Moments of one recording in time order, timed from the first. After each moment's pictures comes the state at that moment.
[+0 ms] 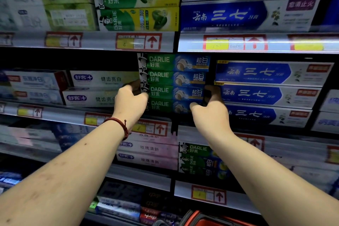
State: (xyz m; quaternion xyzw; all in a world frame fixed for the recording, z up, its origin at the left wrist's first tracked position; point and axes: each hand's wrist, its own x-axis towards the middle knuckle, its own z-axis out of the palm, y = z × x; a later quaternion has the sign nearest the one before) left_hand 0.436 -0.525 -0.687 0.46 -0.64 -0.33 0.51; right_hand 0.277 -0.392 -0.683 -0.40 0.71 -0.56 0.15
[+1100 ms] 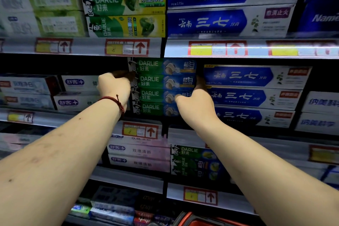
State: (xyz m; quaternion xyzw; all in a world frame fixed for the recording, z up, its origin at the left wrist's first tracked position) left_hand 0.423 -0.546 -0.646 0.47 -0.51 -0.35 0.64; right_hand 0.285 -0.380 -0.645 -0.44 0.70 -0.54 0.17
